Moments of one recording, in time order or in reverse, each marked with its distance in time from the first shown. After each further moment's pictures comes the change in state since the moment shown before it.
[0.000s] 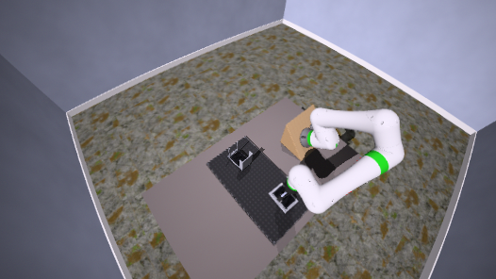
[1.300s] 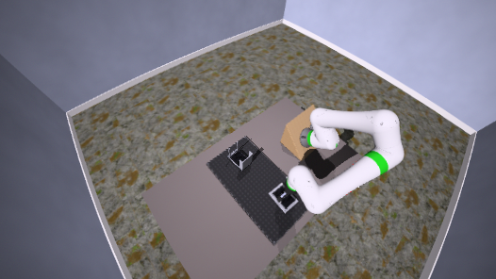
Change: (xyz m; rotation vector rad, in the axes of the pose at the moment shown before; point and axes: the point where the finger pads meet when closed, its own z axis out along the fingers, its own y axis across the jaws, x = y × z) arm 0.000 0.000 0.007 0.000 0.000 0.000
